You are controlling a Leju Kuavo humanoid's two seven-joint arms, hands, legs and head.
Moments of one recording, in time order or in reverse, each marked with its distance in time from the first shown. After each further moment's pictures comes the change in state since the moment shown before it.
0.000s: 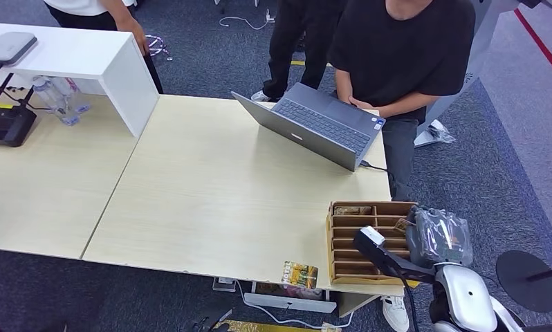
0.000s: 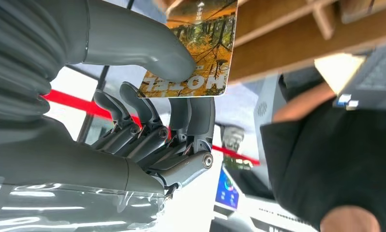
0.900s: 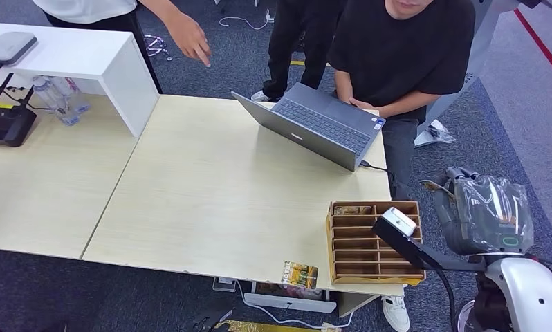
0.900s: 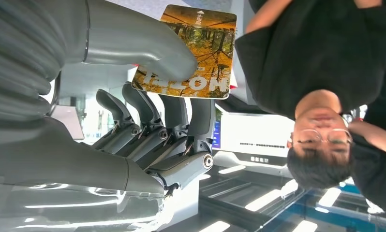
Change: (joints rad) left arm -0.002 0.000 0.000 0.000 -0.012 -0.003 0.005; right arm -0.099 -0.108 -0.068 -0.328 -0.020 0.098 -0.001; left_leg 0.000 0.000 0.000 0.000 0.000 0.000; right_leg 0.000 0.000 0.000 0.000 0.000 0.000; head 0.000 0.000
